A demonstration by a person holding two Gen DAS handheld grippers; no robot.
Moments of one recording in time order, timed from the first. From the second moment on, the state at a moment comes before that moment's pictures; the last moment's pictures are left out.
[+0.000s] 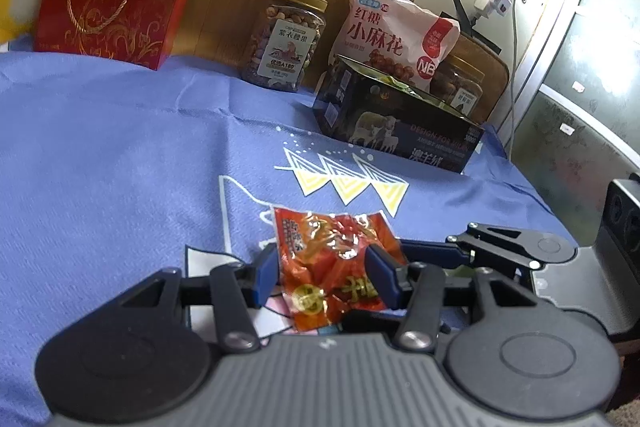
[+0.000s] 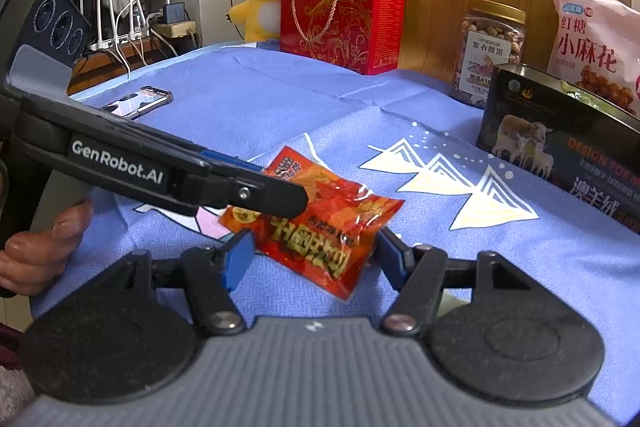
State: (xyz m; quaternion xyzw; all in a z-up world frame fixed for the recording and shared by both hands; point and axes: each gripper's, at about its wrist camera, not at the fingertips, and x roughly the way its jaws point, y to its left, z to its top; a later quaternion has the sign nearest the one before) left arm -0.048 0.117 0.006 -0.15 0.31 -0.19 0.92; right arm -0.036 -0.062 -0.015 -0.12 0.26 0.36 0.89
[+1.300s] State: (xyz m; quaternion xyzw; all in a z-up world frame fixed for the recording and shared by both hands) left arm -0.043 0.107 0.006 -0.15 0.31 -0.20 0.92; right arm -0.045 -0.061 -0.015 -0.13 0.24 0.35 0.89
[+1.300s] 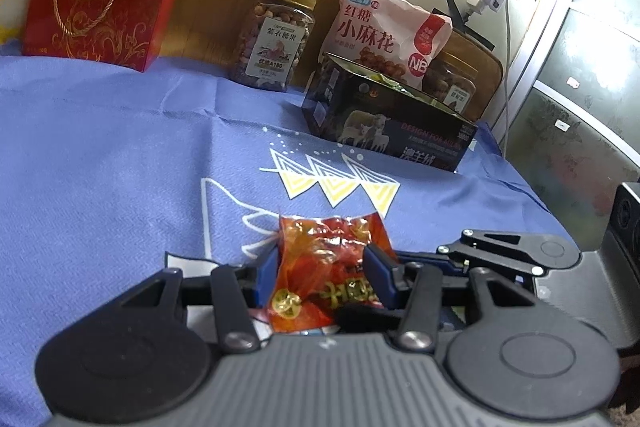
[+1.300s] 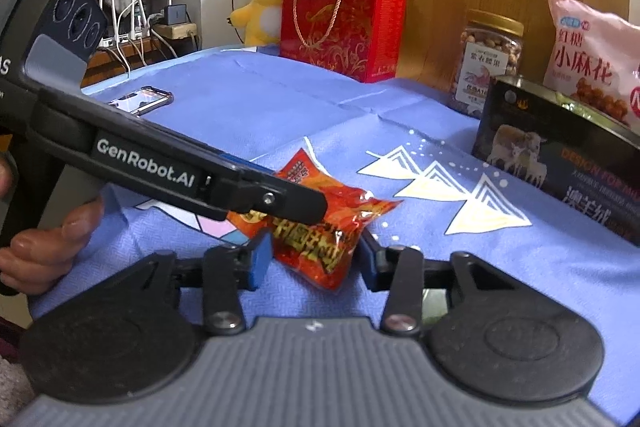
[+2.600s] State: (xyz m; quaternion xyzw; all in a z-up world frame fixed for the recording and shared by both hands) left arm -0.045 0.083 0.027 -0.13 0.30 -0.21 0.92; right arm -0.057 -0.079 -0.007 -0.12 0.19 0.32 0.92
